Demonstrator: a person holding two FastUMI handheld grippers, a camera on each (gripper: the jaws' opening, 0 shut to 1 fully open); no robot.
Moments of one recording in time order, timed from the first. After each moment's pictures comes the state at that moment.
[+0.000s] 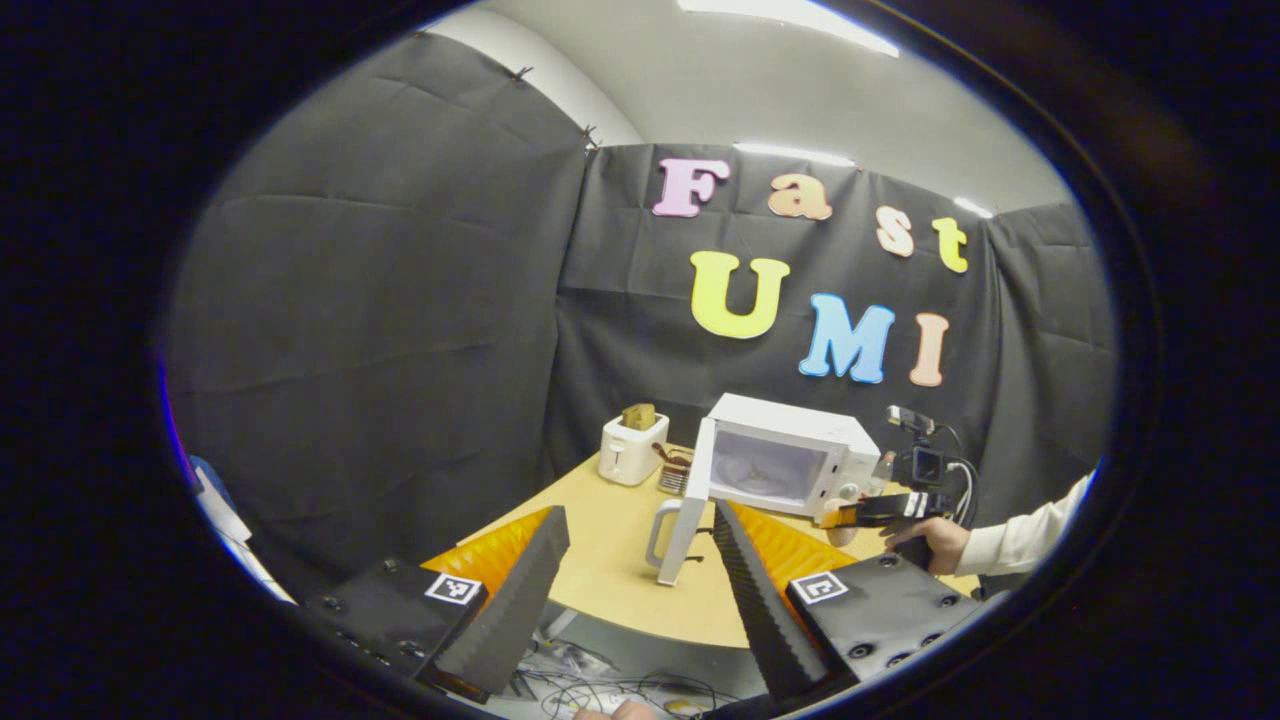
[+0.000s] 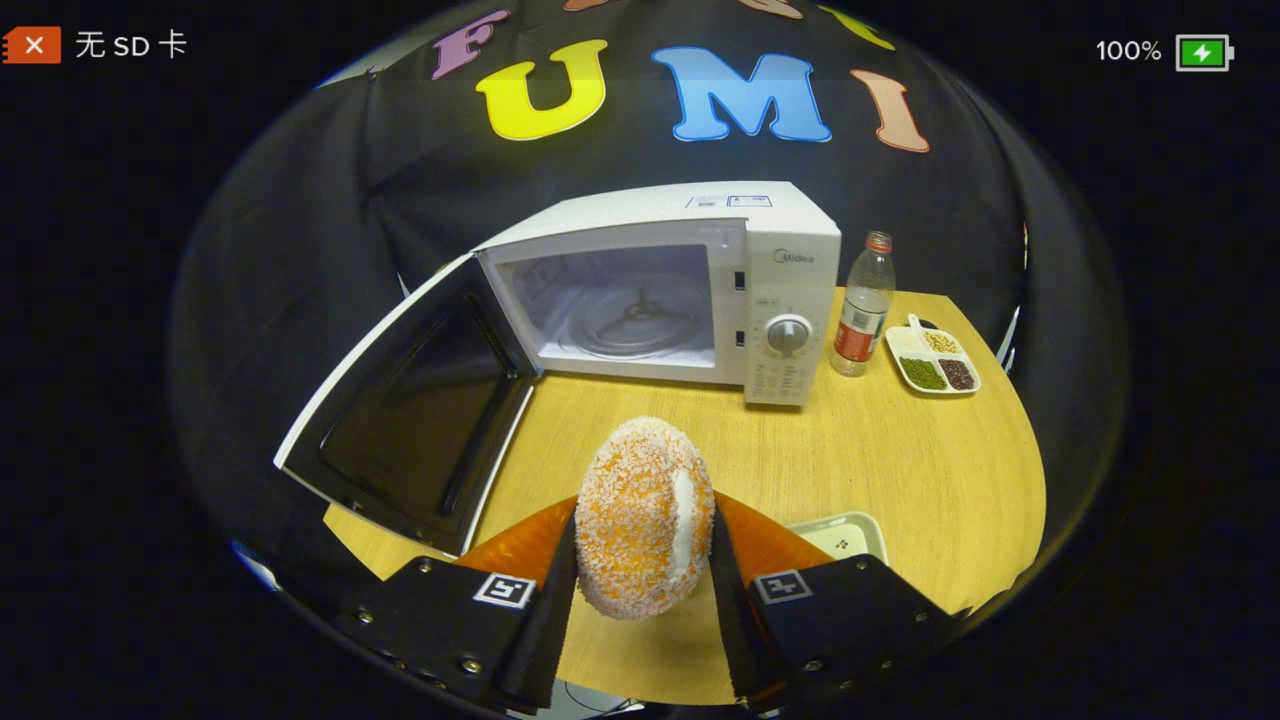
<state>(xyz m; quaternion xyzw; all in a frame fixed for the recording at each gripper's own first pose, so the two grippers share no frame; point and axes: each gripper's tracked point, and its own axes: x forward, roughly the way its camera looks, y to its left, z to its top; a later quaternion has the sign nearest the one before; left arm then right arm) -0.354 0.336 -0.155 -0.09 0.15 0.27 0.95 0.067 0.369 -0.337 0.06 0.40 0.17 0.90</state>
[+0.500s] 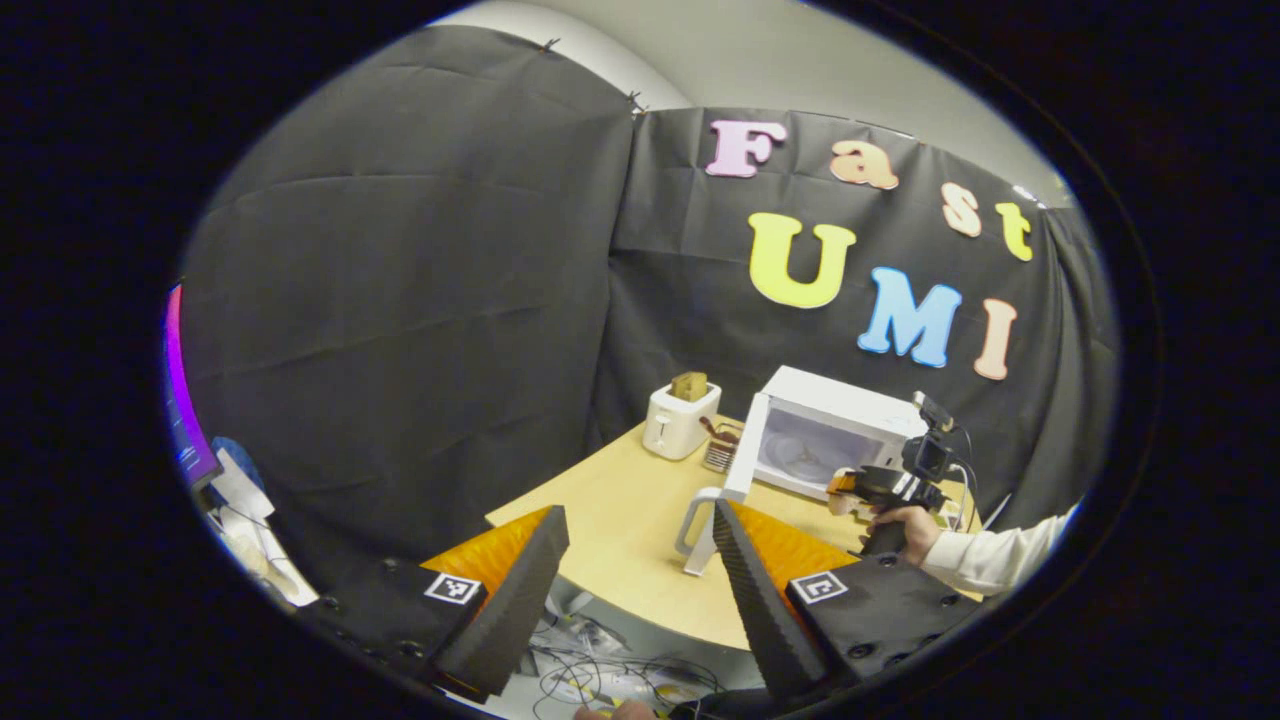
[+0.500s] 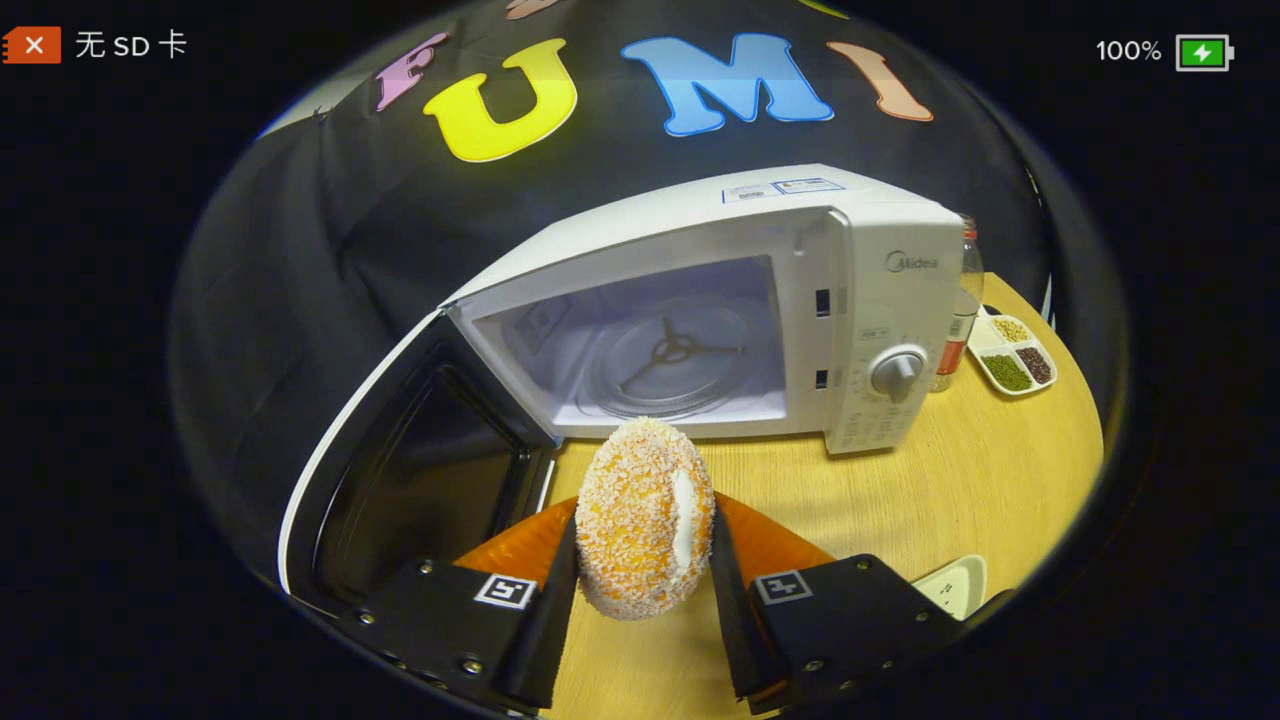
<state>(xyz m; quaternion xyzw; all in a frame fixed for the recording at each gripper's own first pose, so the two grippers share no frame) -0.319 0.360 -0.179 -0.11 0.22 0.37 0.90 0.173 0.435 -0.370 0.13 0.37 0.17 0.90</state>
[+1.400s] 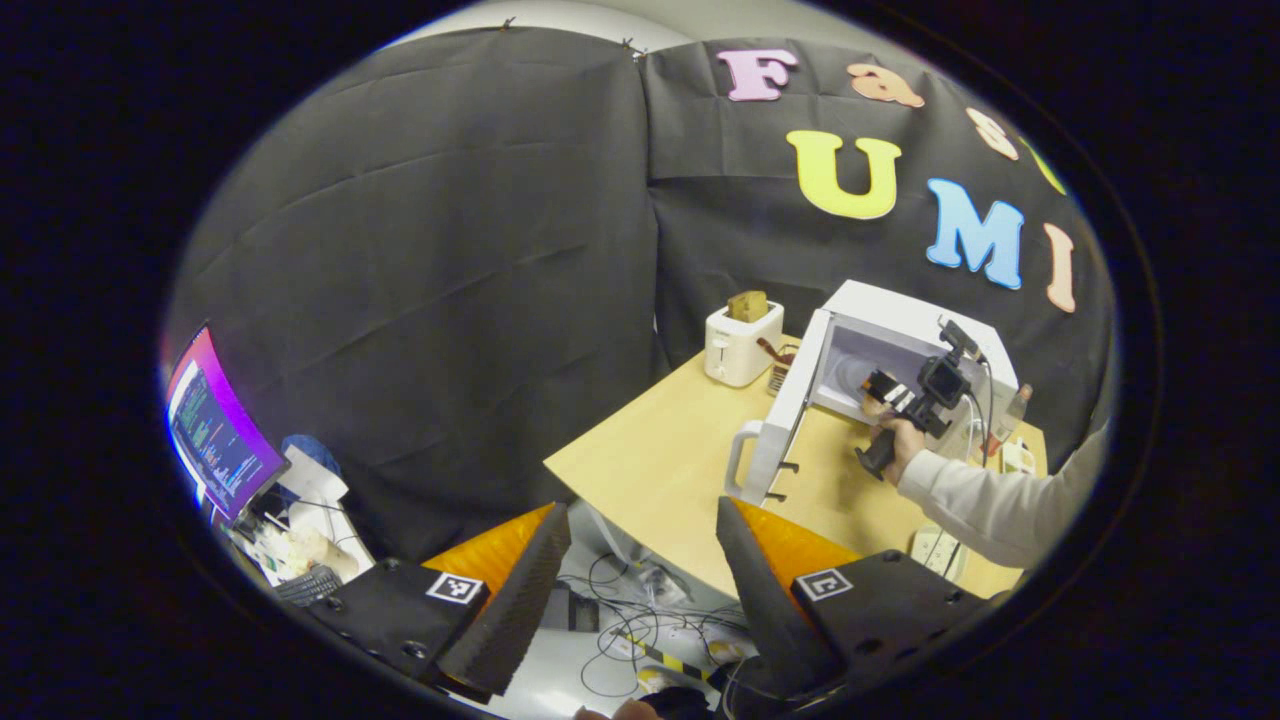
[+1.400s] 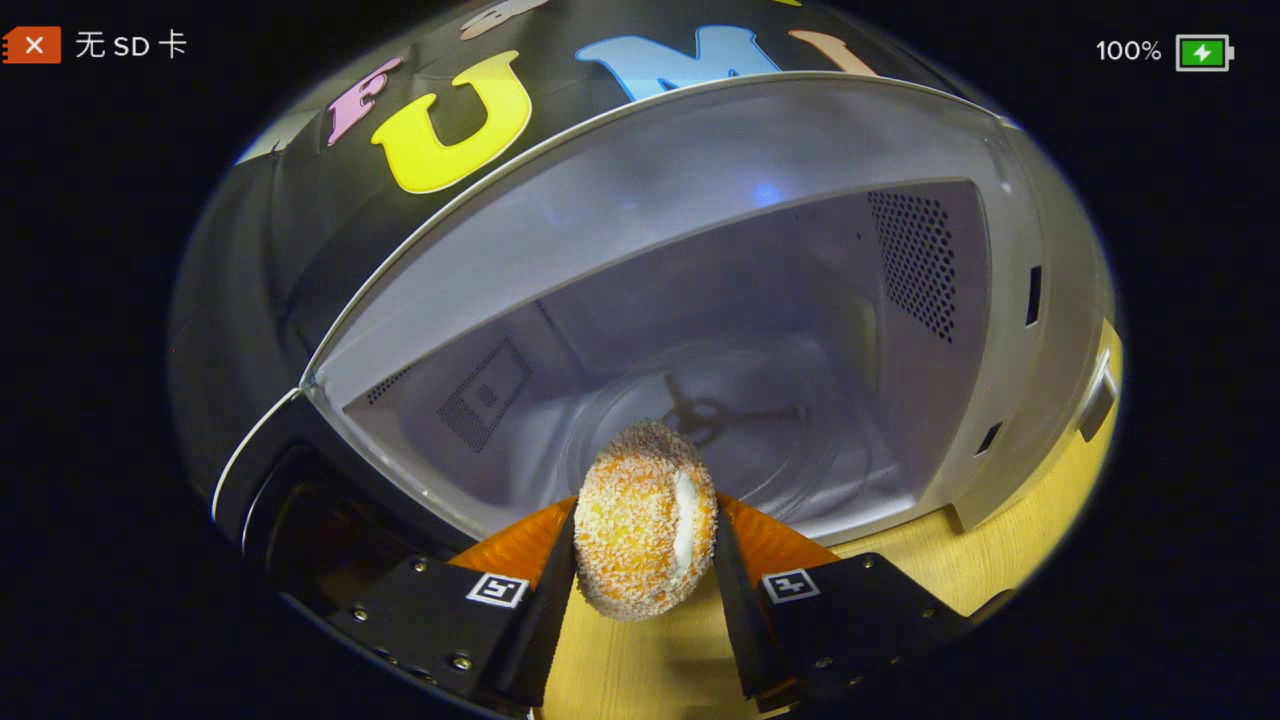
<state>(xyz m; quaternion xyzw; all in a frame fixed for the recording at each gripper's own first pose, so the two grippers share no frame) -0.316 0.329 -0.219 -0.07 0.35 0.44 0.83 0.310 0.491 -0.427 0.20 0.29 0.11 0.93</state>
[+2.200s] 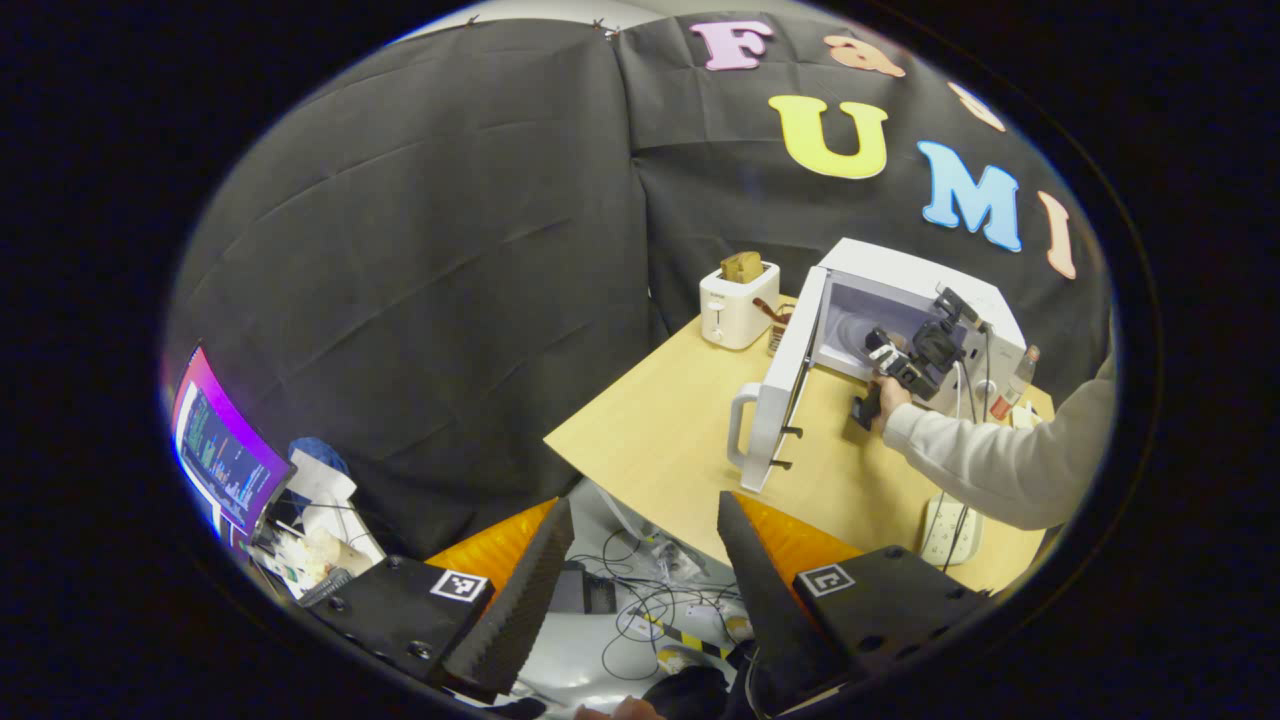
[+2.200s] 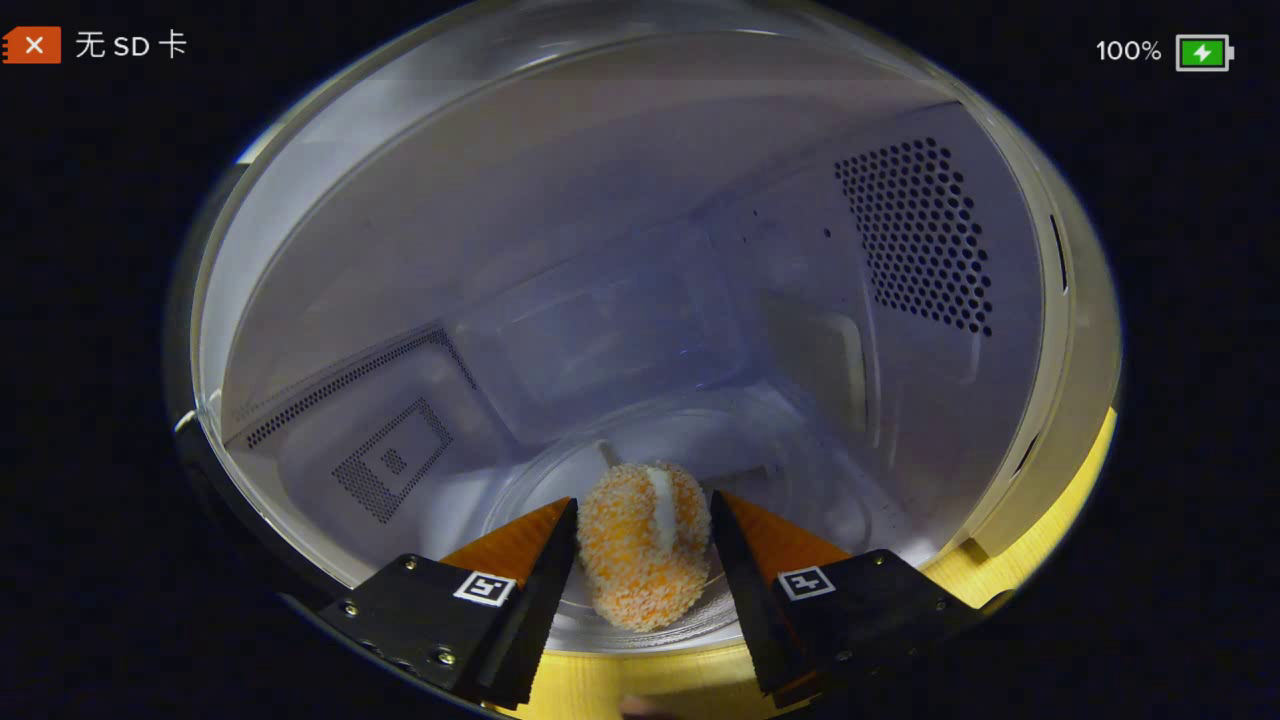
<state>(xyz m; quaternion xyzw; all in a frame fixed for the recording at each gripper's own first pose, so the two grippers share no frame) -0.312 0.325 -0.241 -0.07 0.39 0.43 0.81 0.371 0.468 -0.454 0.18 0.21 0.02 0.96</state>
